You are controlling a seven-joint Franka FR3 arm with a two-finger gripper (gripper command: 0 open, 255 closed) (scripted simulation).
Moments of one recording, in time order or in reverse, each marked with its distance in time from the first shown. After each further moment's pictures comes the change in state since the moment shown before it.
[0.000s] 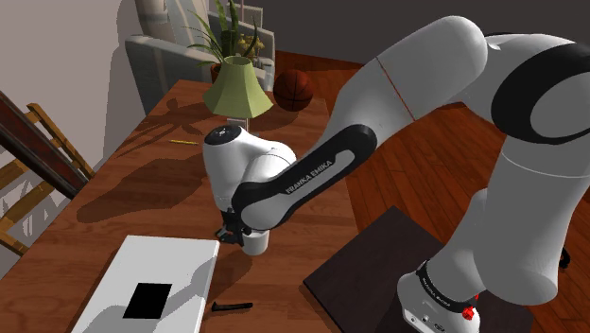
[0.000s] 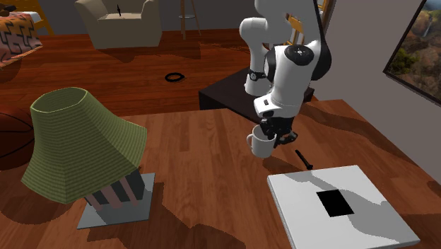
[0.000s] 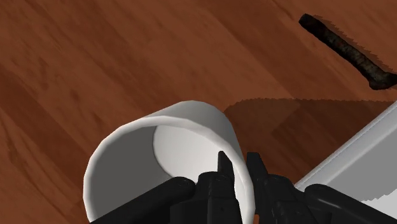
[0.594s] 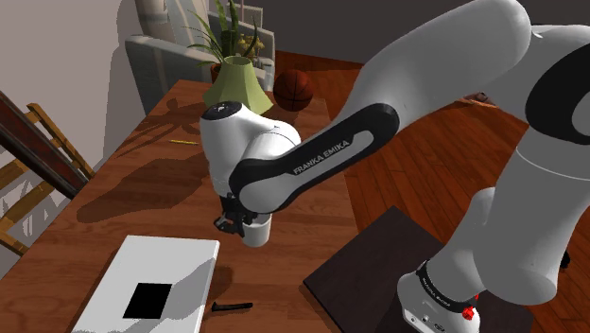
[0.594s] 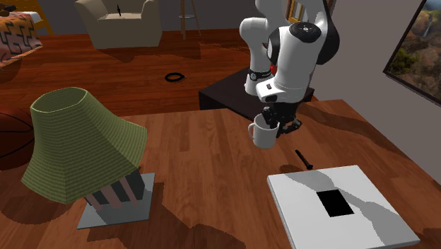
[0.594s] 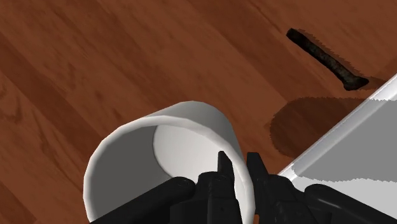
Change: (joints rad) arm -0.011 -0.093 0.016 0.018 0.039 -0.106 -0.024
